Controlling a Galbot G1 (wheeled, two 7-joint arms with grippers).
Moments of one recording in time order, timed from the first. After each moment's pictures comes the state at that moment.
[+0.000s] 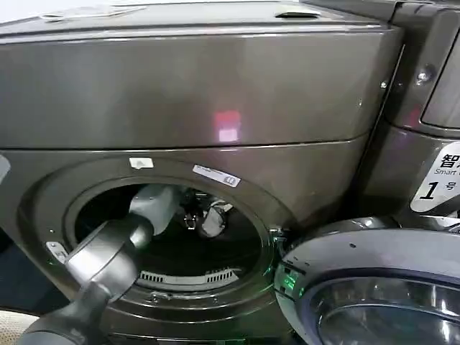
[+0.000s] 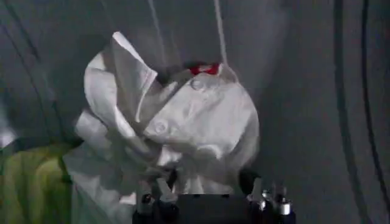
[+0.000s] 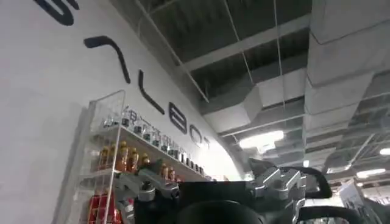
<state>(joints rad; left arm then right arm) -0.15 -1.46 0.43 -0.22 0.58 -0.03 1.13 -1.75 0.89 2.54 1.68 0.85 -0.25 -0.13</state>
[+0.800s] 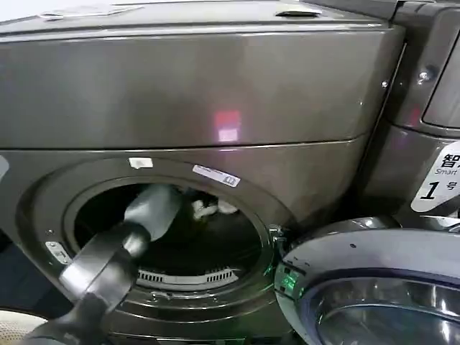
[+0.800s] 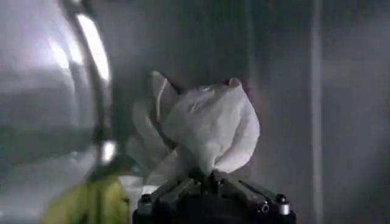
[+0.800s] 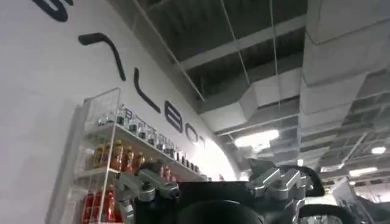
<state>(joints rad) 0.01 -1.41 0.07 -0.50 0.28 0.08 0.68 -1.75 0.87 2.55 1.66 0.81 -0.27 -0.11</state>
